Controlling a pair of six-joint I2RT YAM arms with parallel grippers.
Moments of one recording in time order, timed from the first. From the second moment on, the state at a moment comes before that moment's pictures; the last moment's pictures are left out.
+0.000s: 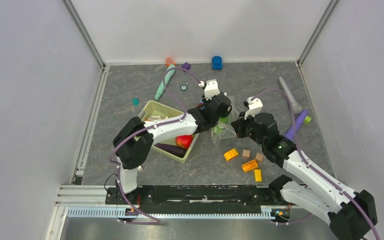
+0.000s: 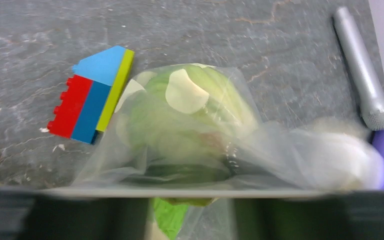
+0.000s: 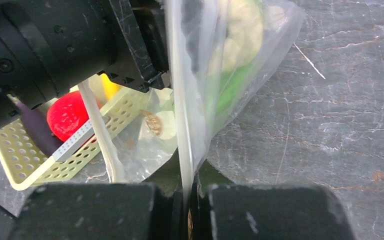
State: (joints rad) left arm -0.96 1.91 1.41 -0.08 -0.65 -0.78; right arm 0.59 0.87 0.59 -0.11 0.05 0.29
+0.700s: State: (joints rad) left arm -0.92 1.60 1.23 0.00 -0.21 -0.62; right arm 0.59 1.13 0.66 -0.07 0.20 0.30
